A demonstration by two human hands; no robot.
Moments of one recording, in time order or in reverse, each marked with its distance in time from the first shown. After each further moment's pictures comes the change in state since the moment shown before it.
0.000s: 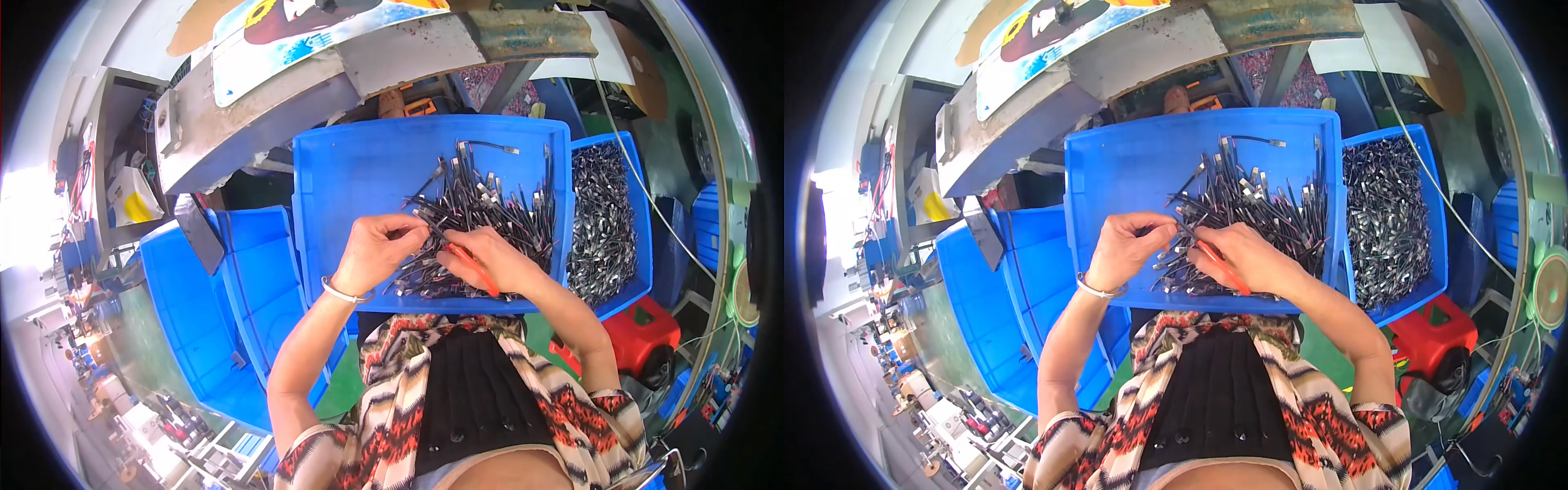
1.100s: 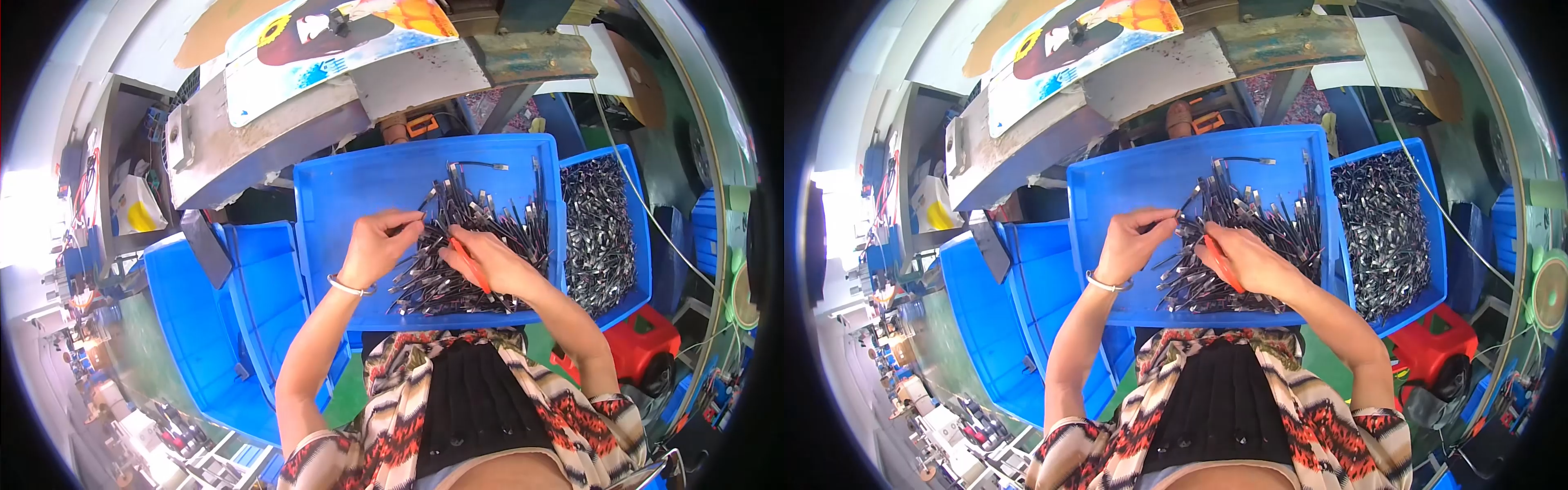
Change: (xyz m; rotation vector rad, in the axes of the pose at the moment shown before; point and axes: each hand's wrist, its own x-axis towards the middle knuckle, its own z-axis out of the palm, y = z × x) left_hand 0.026 -0.015 -0.009 0.112 0.097 0.175; right_hand 0.010 0.006 -0.003 0.038 0.066 0.096
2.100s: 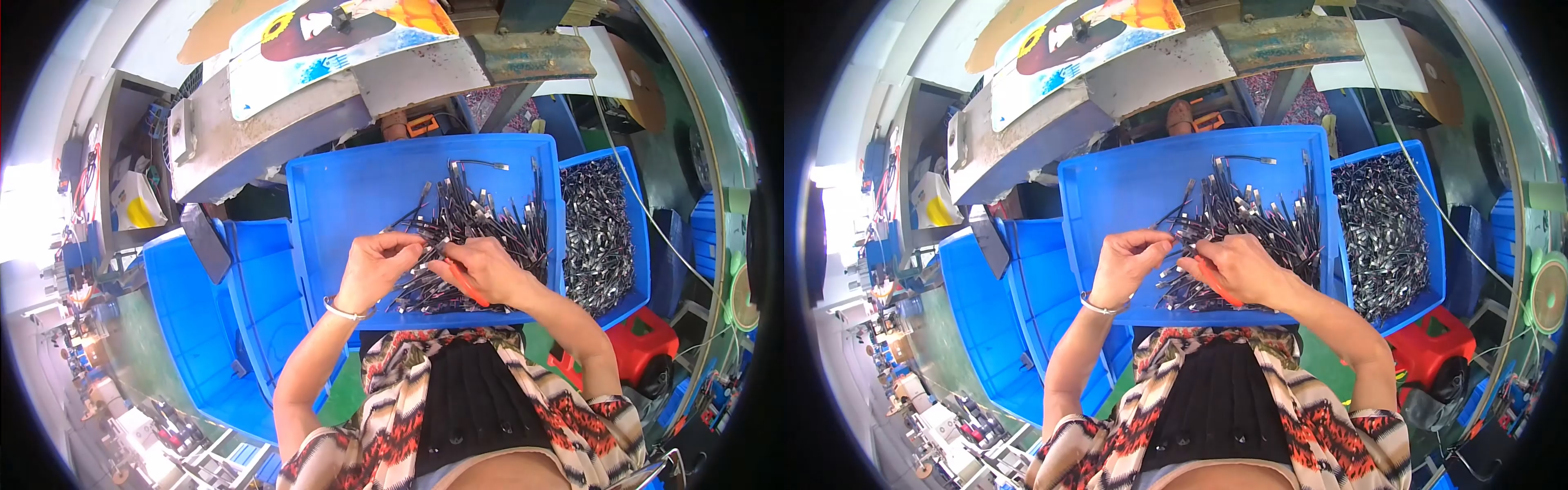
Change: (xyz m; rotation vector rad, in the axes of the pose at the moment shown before) left_hand -0.033 0.019 0.000 -0.253 -0.015 -0.198; right_hand -0.005 -0.001 0.013 -0.295 0.095 -0.241
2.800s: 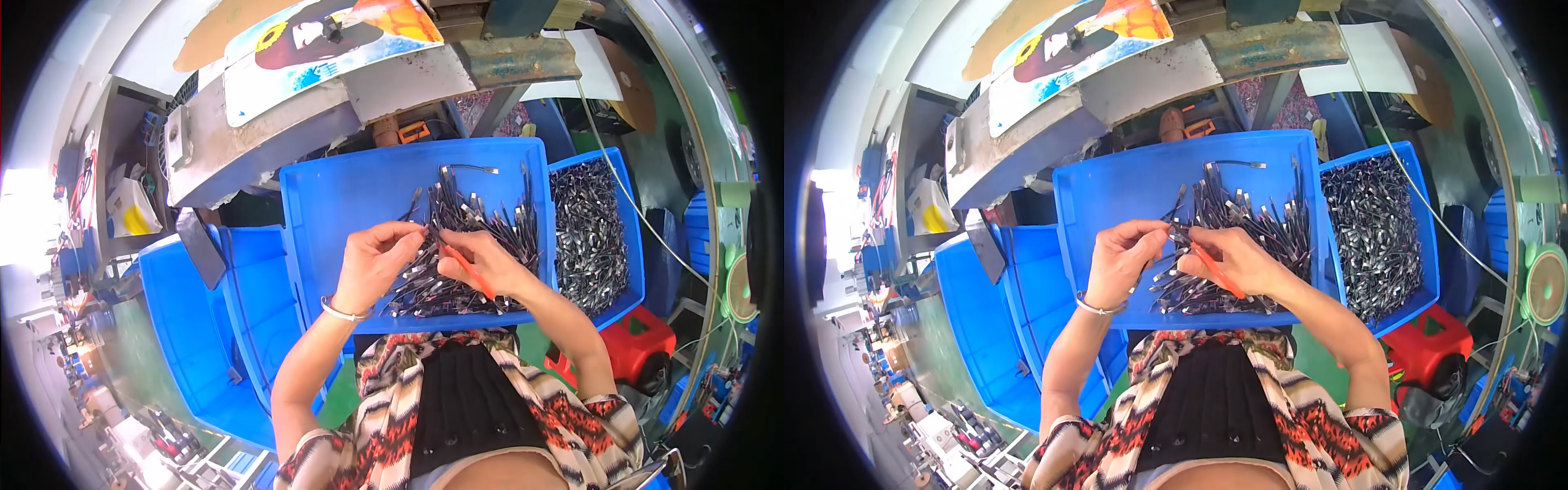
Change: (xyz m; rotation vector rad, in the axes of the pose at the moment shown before) left_hand 0.000 0.024 0.011 -0.142 -0.017 0.012; right_hand 0.000 0.002 -0.014 0.592 -0.077 0.238
